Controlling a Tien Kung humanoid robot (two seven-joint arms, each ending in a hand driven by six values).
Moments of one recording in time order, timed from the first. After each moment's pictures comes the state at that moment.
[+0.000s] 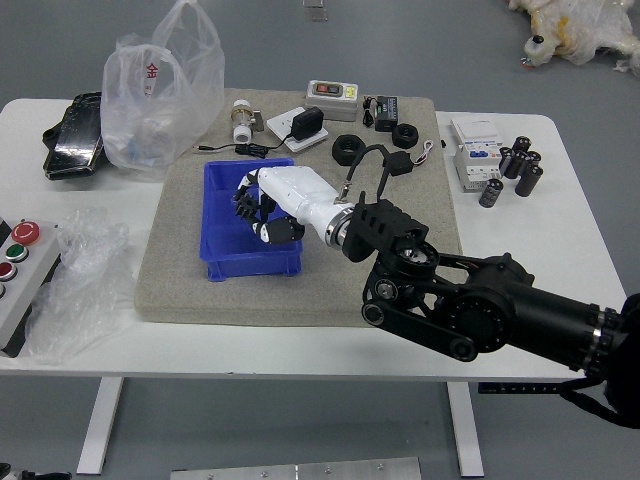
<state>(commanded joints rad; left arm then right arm) -0.20 0.20 -0.88 -0.34 0.95 0.06 0.28 0.90 -0.09 0.34 1.19 -1.67 -0.17 -0.33</state>
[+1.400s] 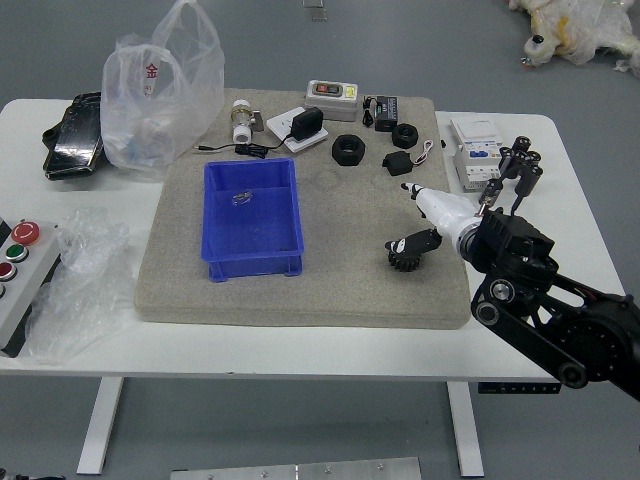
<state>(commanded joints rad) -0.19 0.21 -0.88 -0.34 0.94 0.06 0.27 0.58 -0.35 0.72 1.39 -1.77 0.08 -0.65</state>
